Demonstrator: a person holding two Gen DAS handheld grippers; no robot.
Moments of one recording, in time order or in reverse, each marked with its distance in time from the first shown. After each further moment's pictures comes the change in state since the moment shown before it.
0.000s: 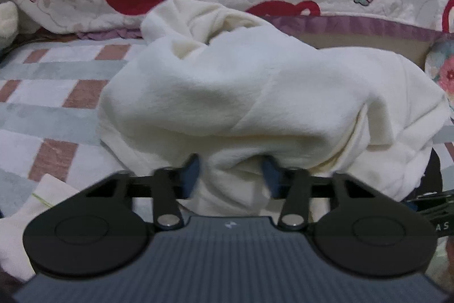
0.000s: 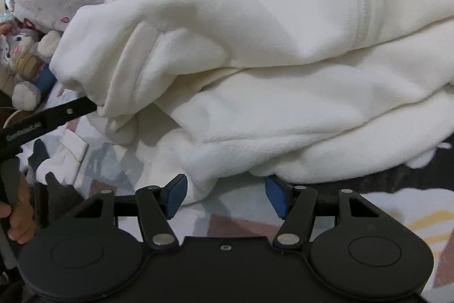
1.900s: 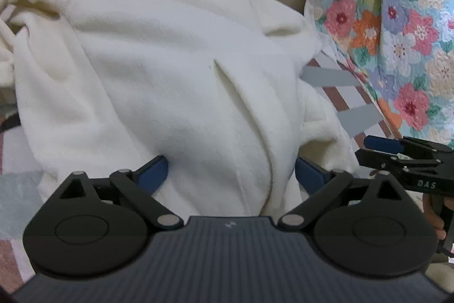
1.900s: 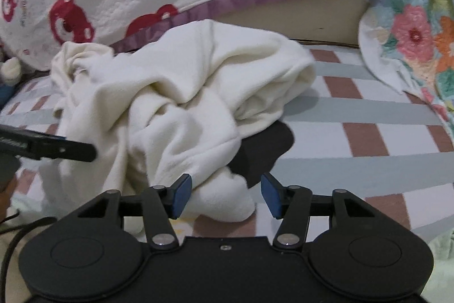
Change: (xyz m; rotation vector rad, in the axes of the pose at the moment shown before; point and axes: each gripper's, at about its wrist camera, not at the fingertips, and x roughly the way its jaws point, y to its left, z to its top) left arm 0.036 -0.166 -0.023 0.094 0.231 -0.450; right arm -0.180 -0.118 -0.069 -0.096 -0.287 -0.334
